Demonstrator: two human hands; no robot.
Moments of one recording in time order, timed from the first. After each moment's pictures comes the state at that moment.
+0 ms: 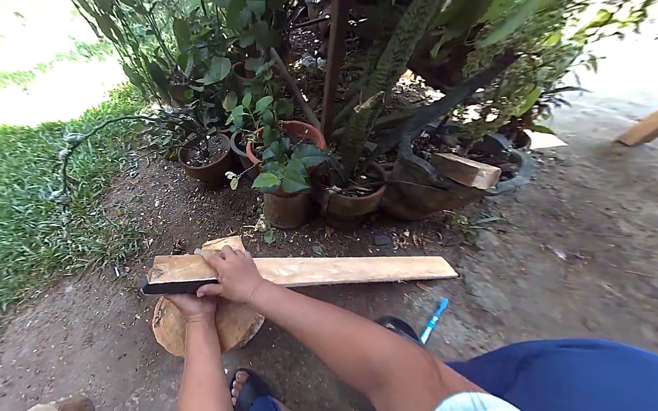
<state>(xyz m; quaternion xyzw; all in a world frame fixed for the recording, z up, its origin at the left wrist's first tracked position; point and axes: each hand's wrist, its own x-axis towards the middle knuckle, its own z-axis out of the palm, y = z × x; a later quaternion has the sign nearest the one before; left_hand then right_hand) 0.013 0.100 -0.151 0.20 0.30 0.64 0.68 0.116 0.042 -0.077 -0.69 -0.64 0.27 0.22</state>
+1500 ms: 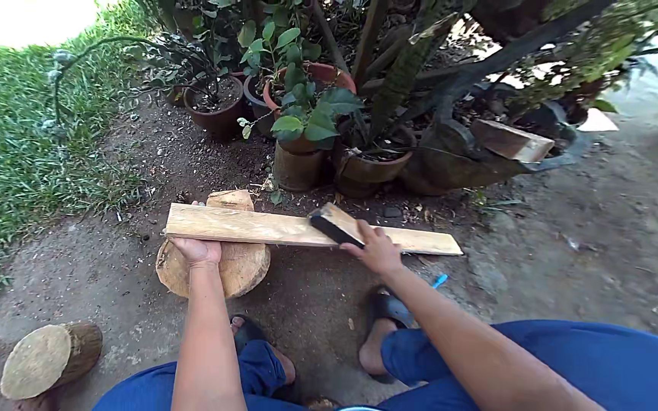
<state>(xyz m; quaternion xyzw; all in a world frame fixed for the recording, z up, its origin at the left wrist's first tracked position) 0.012 0.097 -0.149 0.21 0.31 0.62 0.69 0.291 -0.136 -0.194 -0.89 -0.37 0.22 0.14</state>
